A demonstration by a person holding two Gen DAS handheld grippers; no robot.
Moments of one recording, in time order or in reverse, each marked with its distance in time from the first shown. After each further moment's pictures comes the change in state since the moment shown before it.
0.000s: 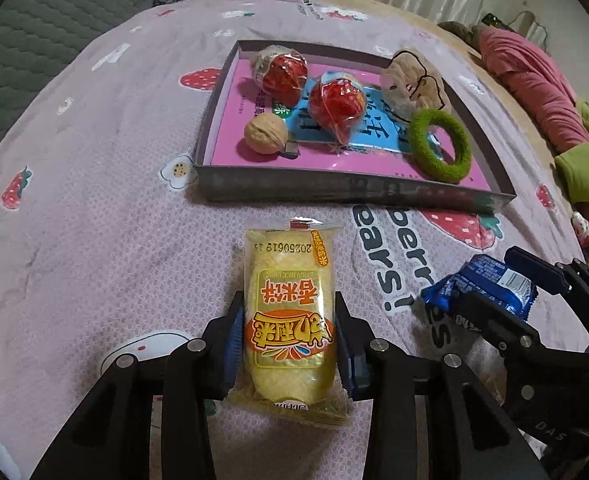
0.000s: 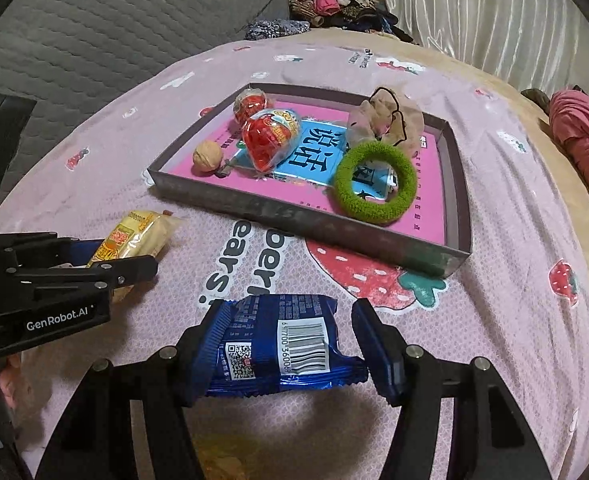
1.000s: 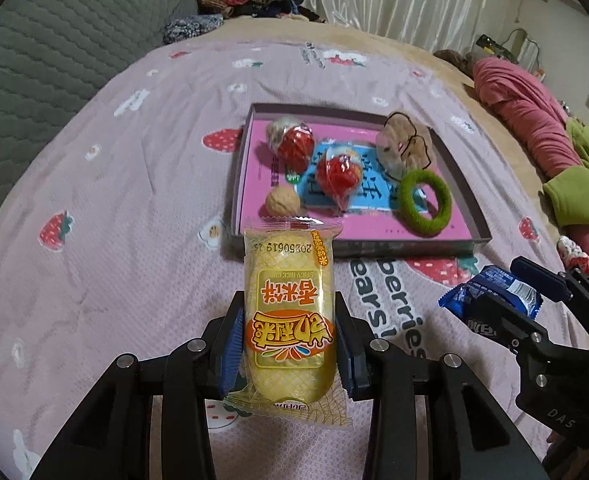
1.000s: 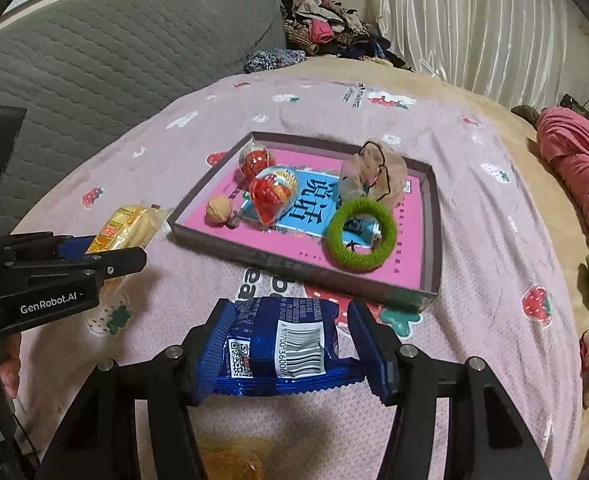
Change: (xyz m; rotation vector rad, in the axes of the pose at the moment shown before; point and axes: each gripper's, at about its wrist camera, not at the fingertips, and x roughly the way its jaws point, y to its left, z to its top) left arm -0.062 0.011 0.021 0.005 -0.122 0.013; right arm -0.049 0.001 0.023 0.015 -0.096 -0.009
